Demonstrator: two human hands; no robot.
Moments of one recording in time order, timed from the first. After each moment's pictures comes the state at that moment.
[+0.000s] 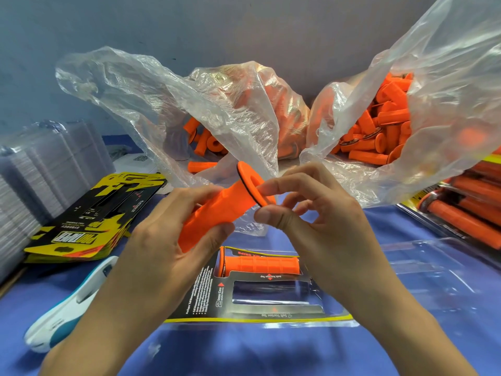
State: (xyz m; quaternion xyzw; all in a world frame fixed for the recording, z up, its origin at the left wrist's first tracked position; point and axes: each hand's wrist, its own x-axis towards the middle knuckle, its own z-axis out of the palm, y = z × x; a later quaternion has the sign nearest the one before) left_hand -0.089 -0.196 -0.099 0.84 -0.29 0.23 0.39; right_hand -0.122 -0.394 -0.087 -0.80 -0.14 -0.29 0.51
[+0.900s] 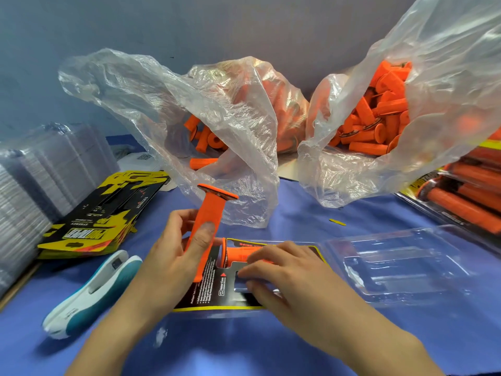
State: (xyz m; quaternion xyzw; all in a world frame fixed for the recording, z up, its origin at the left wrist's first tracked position) left_hand -0.073 -0.188 -0.146 0.82 -0.15 0.05 0.54; right_hand -0.145 -0.393 -0.151 -0.96 -0.19 -0.10 0.19
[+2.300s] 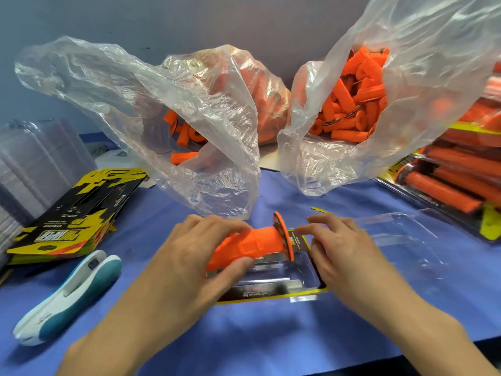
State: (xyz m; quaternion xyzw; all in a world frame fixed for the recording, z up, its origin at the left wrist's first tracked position) left_hand -0.106 -0.220 -0.123 0.88 -0.39 0.13 0.25; right_hand -0.153 -0.459 -0.163 -0.98 0.03 -0.12 0.18
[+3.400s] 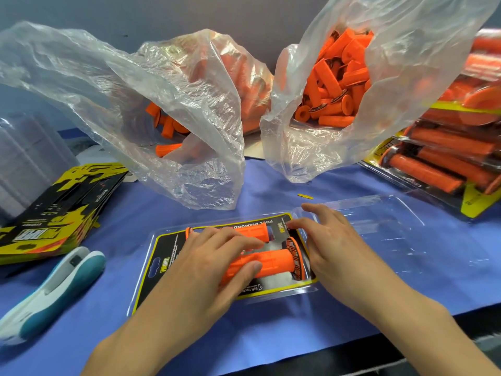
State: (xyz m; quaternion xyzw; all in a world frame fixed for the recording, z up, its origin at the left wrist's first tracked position) left_hand -0.116 -0.246 -0.153 0.87 -0.42 0.10 0.22; right_hand -0.162 -0.468 -0.175 -0.97 0.02 -0.11 0.21
